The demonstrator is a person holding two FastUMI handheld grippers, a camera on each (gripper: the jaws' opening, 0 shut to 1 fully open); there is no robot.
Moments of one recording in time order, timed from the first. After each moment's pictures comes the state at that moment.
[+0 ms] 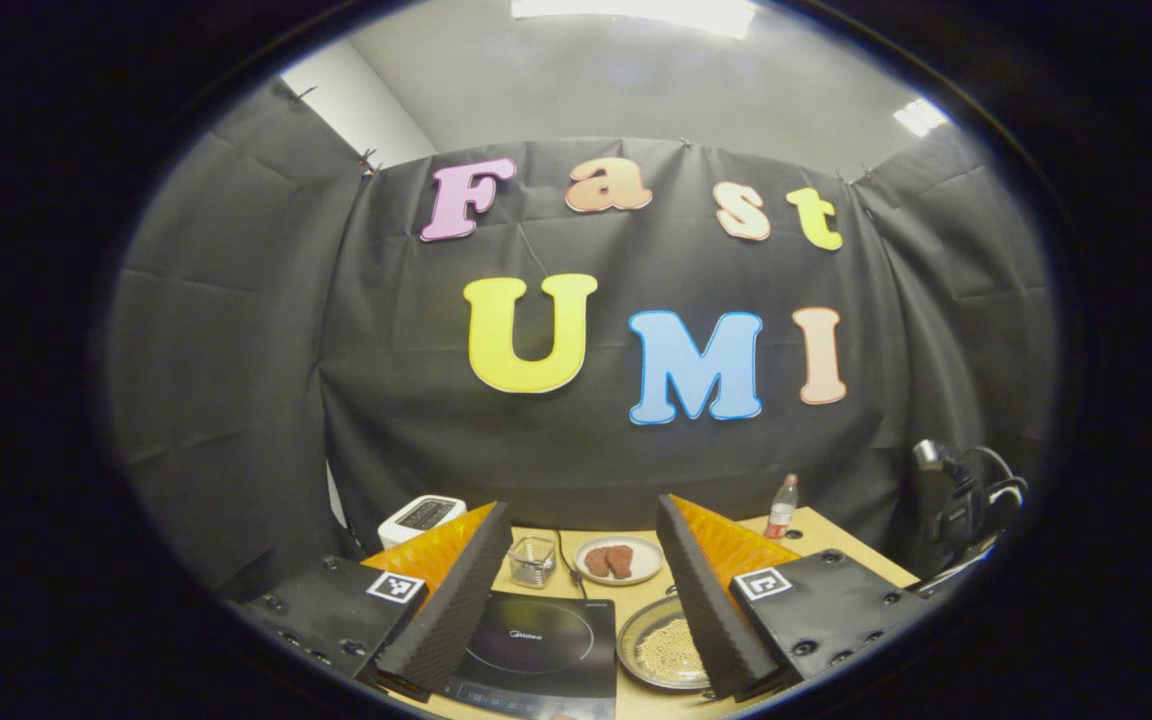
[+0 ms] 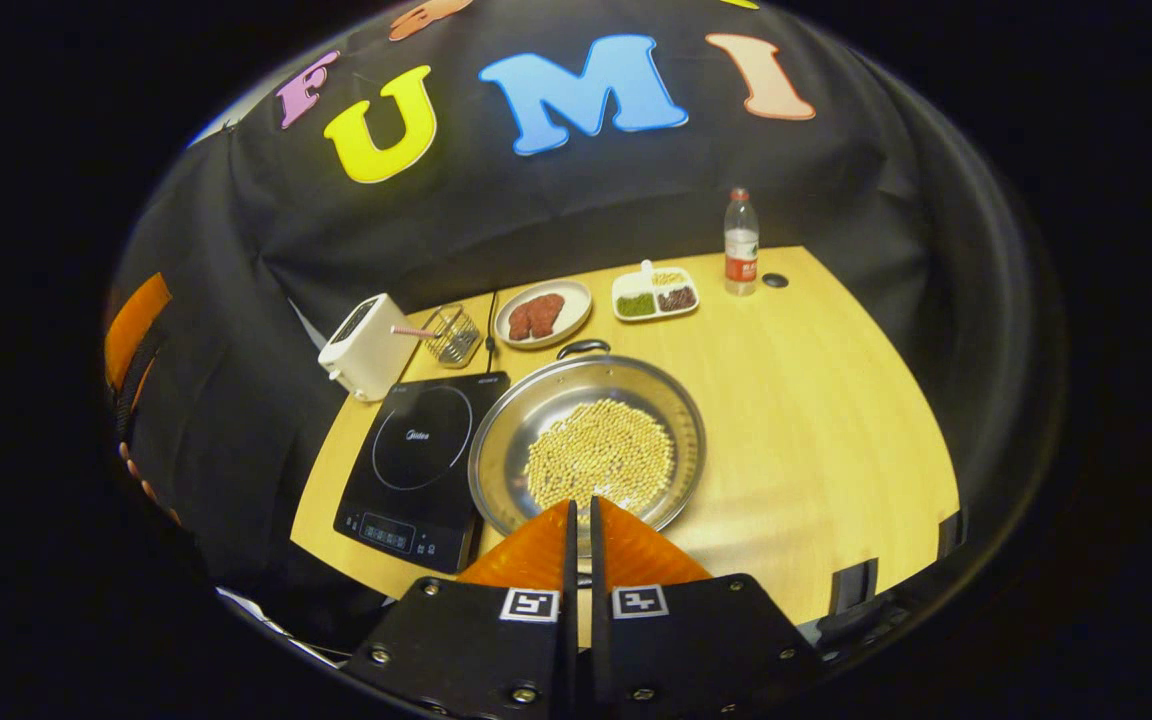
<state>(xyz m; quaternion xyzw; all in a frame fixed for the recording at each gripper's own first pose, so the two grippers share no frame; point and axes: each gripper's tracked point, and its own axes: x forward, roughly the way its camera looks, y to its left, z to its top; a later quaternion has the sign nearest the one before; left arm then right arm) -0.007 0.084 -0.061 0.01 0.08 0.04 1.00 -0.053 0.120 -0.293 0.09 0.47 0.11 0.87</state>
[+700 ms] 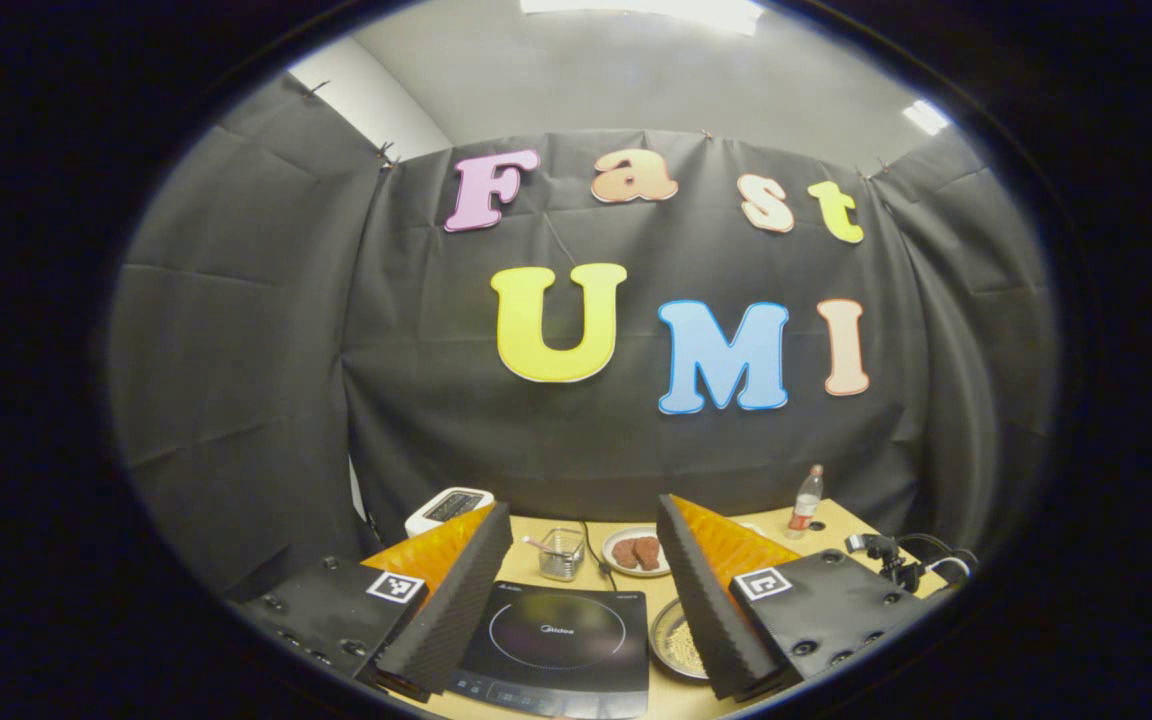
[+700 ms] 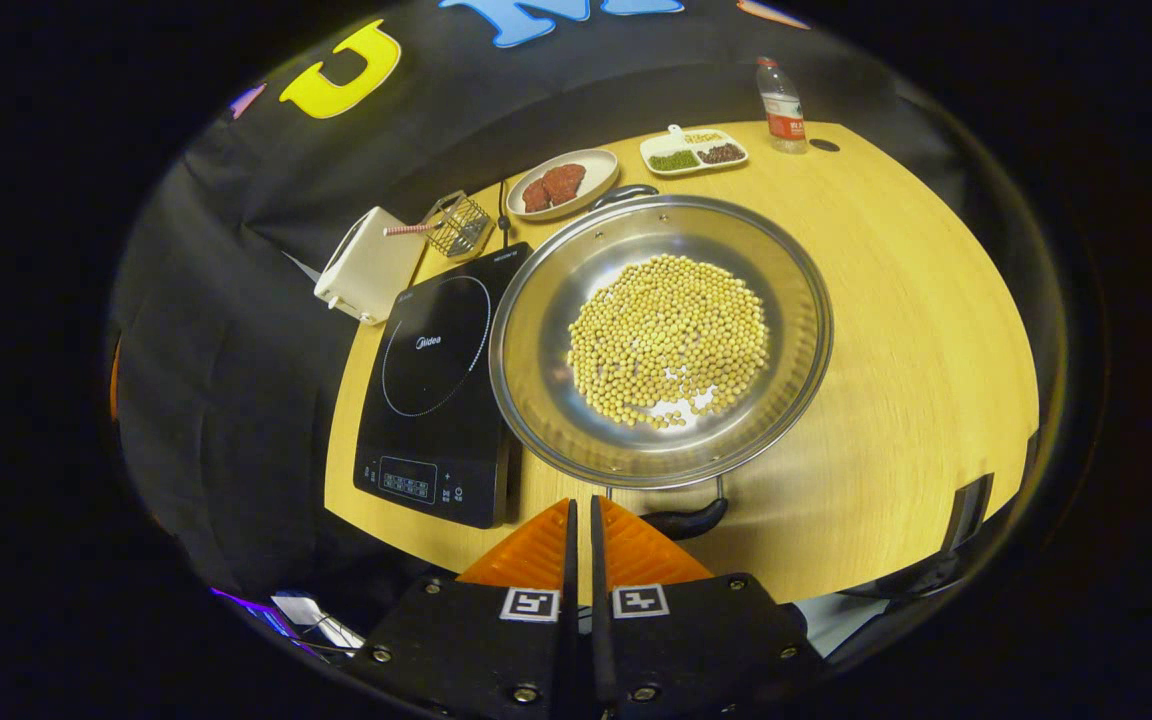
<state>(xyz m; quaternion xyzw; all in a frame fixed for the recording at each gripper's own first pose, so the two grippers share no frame) -0.014 0.128 -0.070 0.02 0.09 0.06 0.99 -0.083 0.182 -0.386 0.13 0.58 0.13 0.79</state>
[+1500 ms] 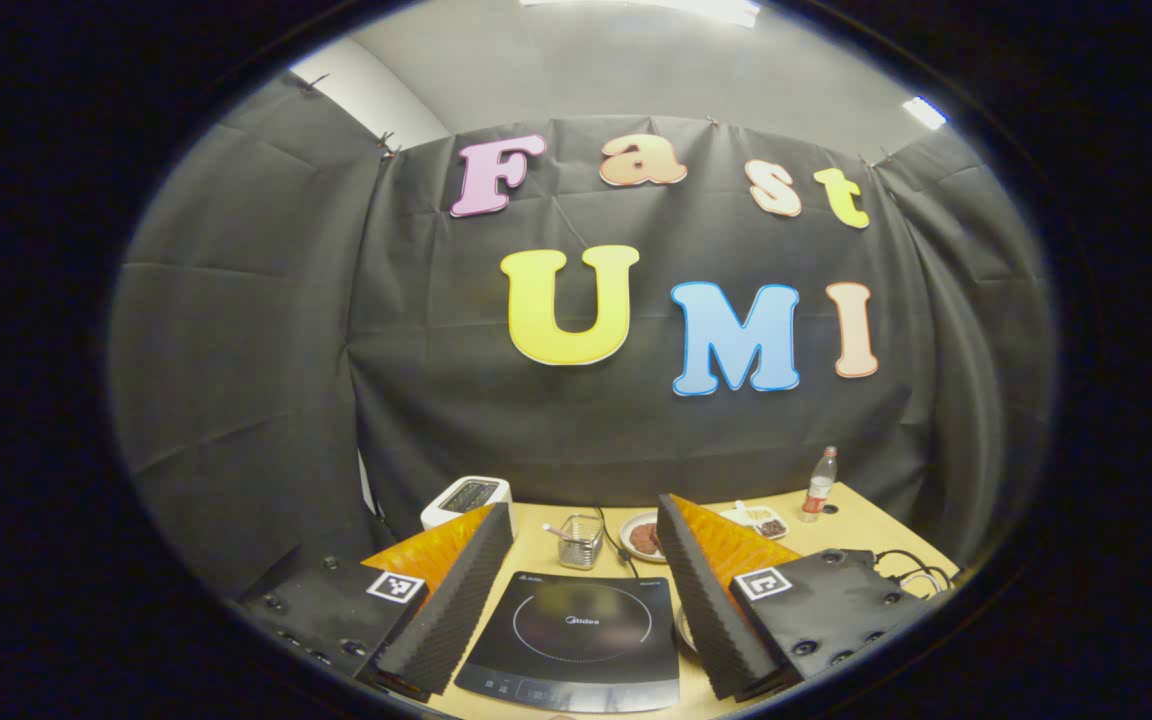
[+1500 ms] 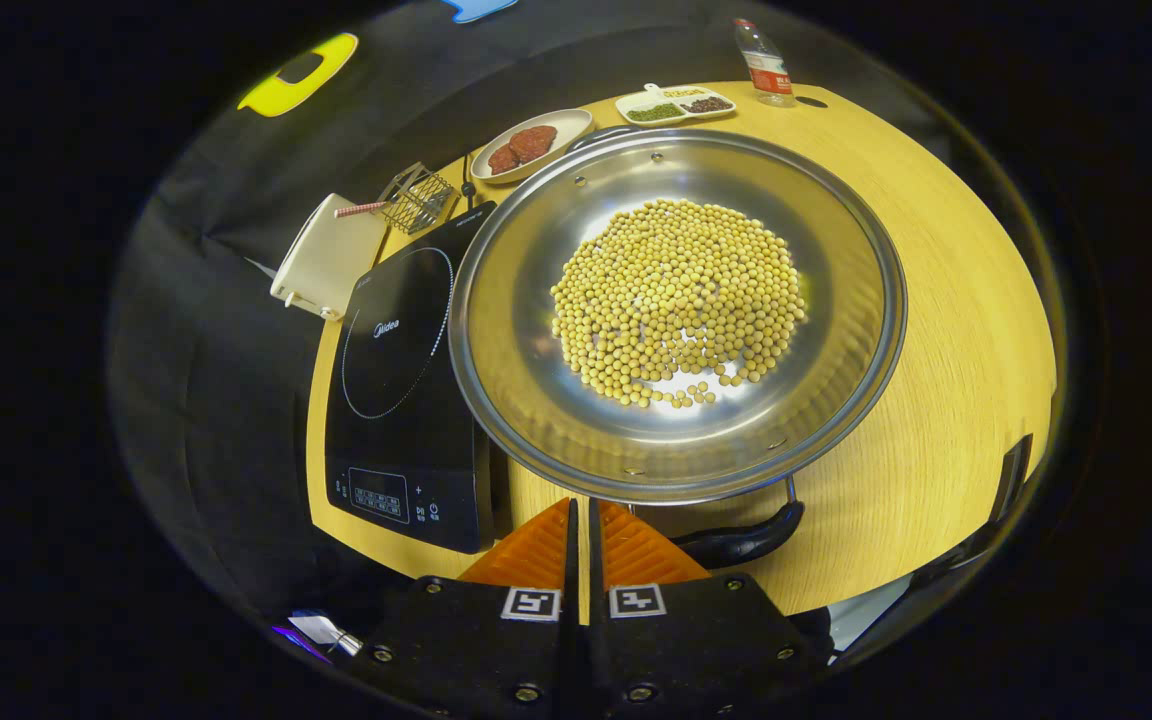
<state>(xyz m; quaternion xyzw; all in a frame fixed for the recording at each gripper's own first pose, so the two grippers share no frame) -0.016 0.157 -0.086 0.02 0.11 0.06 0.99 -0.077 0.205 -0.441 0.16 0.61 0.09 0.77</state>
